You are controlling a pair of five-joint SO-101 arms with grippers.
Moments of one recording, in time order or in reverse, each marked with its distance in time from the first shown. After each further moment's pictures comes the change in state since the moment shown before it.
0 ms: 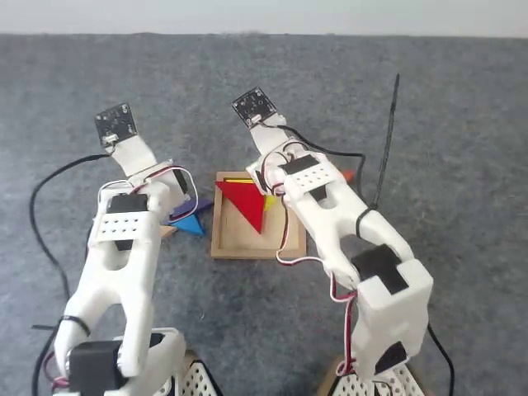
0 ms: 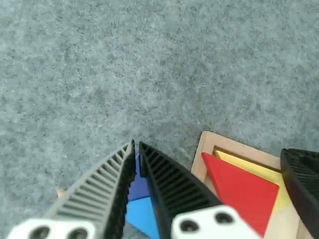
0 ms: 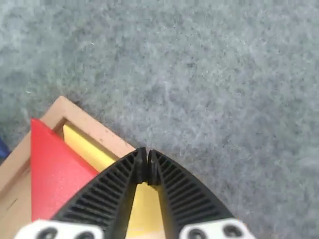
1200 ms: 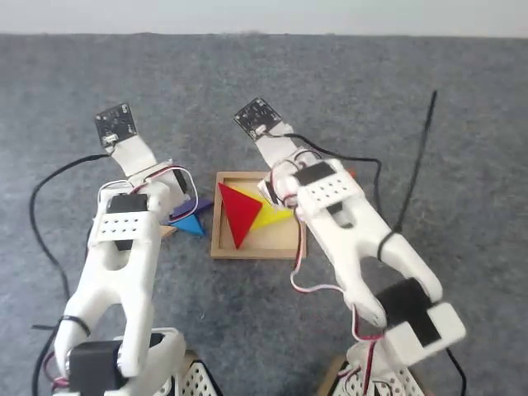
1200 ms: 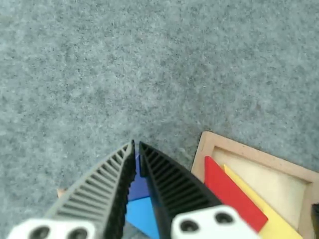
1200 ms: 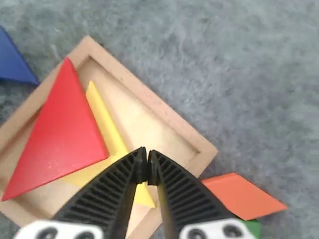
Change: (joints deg) left arm -0.1 0.0 0.0 0.0 0.0; right arm -0.2 -17.9 12.7 9.2 4.8
